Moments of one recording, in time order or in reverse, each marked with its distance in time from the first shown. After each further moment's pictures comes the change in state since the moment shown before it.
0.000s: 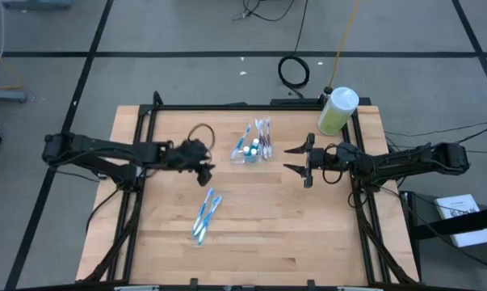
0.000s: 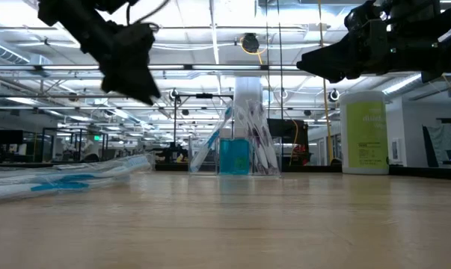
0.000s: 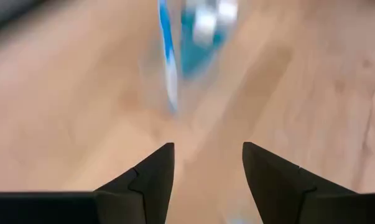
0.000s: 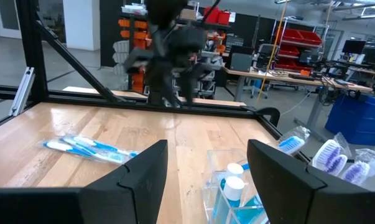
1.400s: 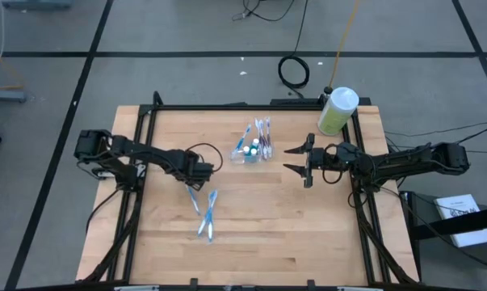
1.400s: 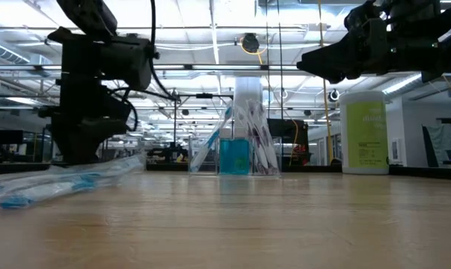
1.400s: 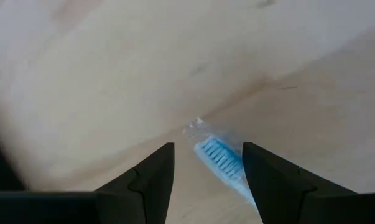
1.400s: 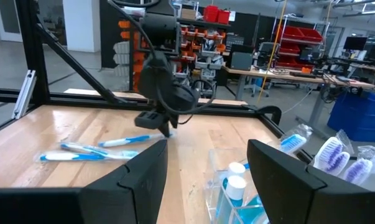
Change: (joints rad) left arm -0.022 0.397 0.084 -0.626 0.037 -0.548; right arm 0.000 0.000 0.000 -0.001 0.000 0.019
